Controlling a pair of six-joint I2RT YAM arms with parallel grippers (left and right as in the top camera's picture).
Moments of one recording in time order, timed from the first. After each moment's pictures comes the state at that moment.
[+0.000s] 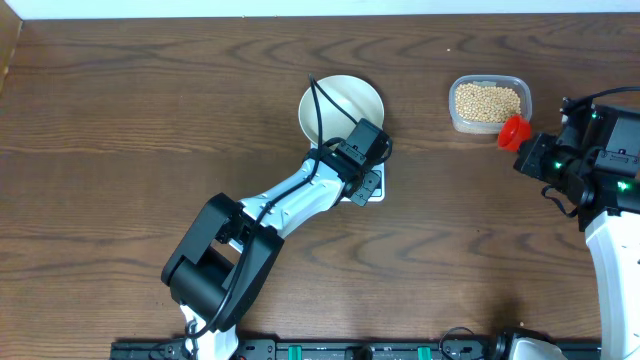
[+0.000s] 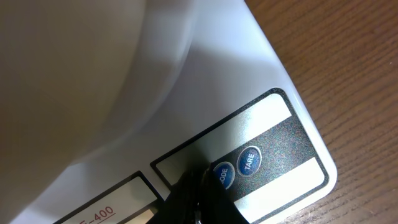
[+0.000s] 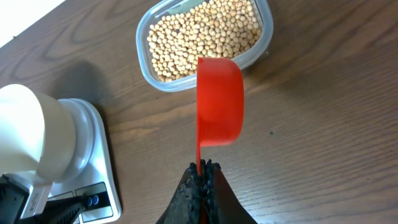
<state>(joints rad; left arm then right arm) -0.67 1.93 1.21 -0.47 -0.04 -0.06 -0.21 1.26 1.01 -0.65 -0.27 0.26</state>
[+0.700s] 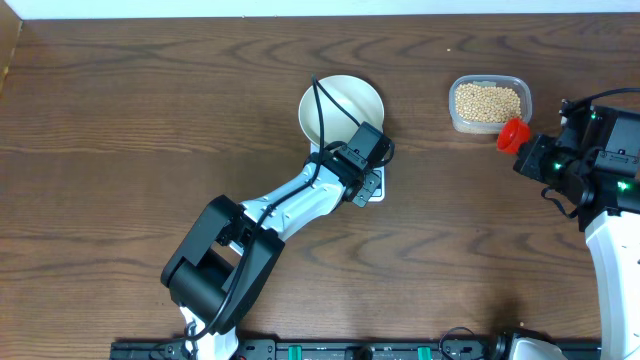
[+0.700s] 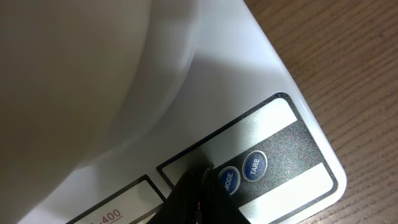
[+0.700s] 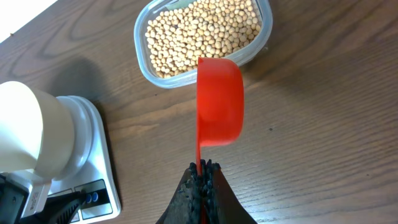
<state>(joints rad) -0.68 1.93 1.19 -0.44 -0.09 -0.04 -0.21 1.26 1.01 -0.66 -0.27 0.26</state>
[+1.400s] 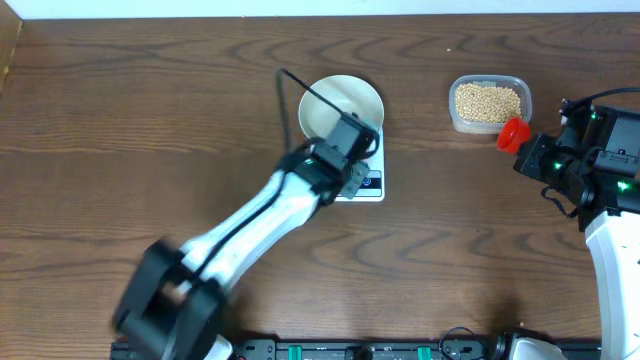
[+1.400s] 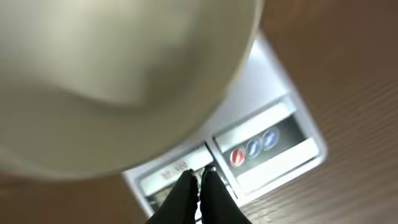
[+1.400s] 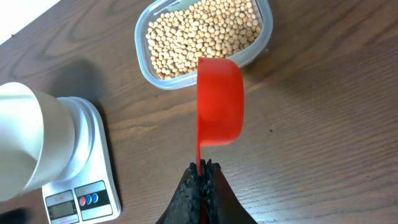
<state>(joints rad) -0.65 1.68 1.15 -0.49 -0.13 -0.04 -0.21 1.26 1.01 -0.65 -0.27 0.26</state>
